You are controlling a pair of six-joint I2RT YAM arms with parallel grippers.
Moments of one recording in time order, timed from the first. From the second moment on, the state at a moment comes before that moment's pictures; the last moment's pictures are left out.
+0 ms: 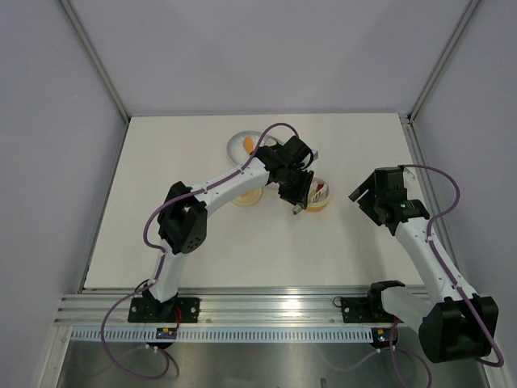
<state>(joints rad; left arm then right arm) -0.84 2.10 1.89 -0.84 0.24 -0.44 0.12 1.04 0.80 -0.60 0.17 0.84</state>
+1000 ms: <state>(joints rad) -0.44 1.48 1.33 -0.77 -0.06 -0.43 0.12 1.03 0.80 -0.62 0.17 0.82</state>
